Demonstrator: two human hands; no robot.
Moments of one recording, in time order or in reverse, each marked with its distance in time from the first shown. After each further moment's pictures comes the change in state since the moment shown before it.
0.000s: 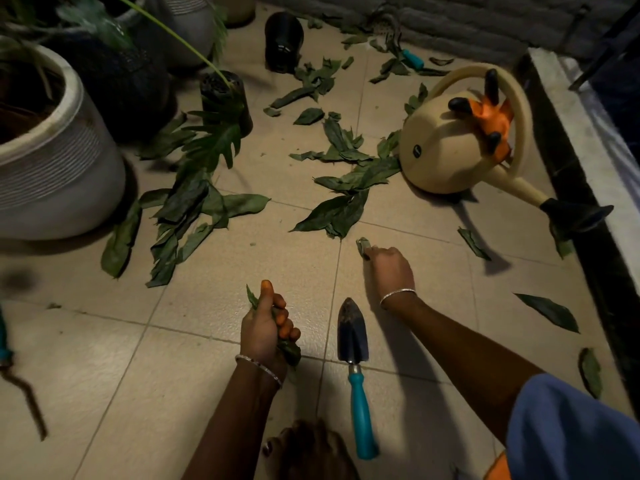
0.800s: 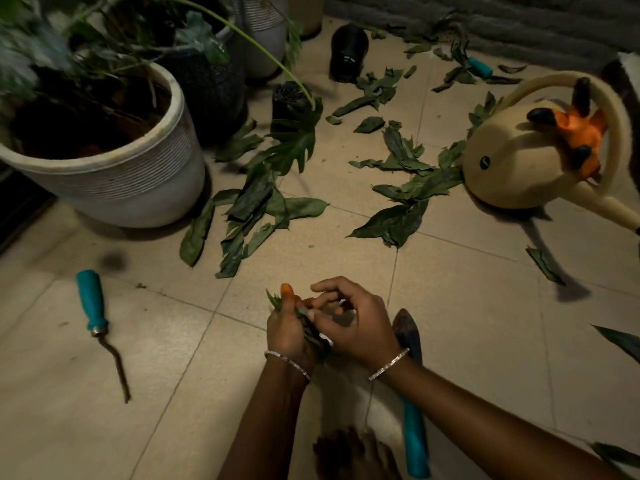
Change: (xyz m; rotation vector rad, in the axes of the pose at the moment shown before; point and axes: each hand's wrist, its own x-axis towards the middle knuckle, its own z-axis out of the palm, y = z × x) left_hand -0.017 0.033 -0.020 -0.143 0.123 0.075; right_hand -0.090 -0.163 -0.085 1.097 -0.137 -0.222
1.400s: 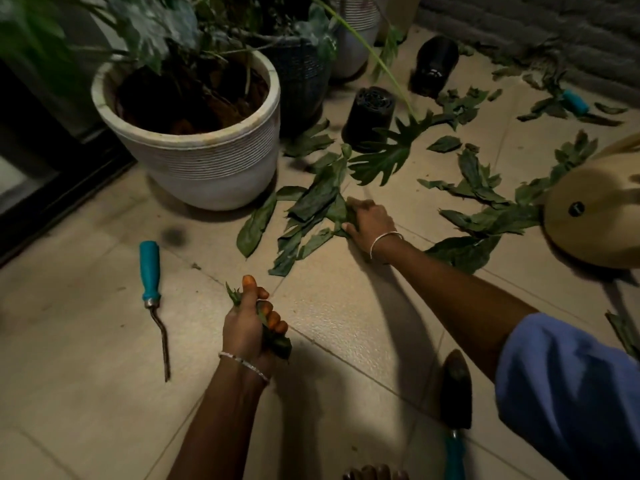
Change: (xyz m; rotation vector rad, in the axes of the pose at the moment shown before) left_hand 0.040 0.079 -0.099 -0.152 0.141 0.095; right_hand 0.238 0.063 0.060 -0.867 -0.264 -0.024
